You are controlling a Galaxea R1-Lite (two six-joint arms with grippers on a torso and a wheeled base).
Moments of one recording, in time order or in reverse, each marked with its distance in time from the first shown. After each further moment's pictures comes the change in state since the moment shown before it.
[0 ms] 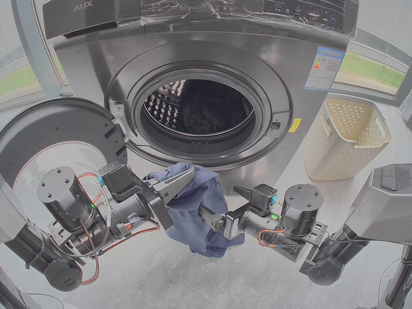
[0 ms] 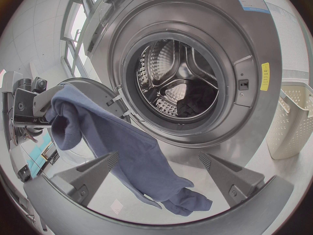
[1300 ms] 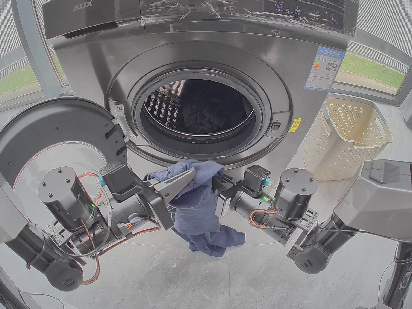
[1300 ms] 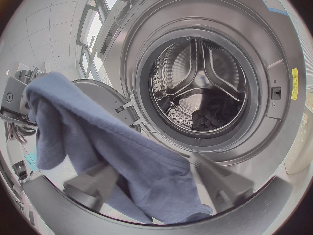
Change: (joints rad) left arm 0.000 0.005 -0.002 -0.001 -0.002 -0.004; right arm -0.037 0.066 -0.159 -0.055 0.055 -0.048
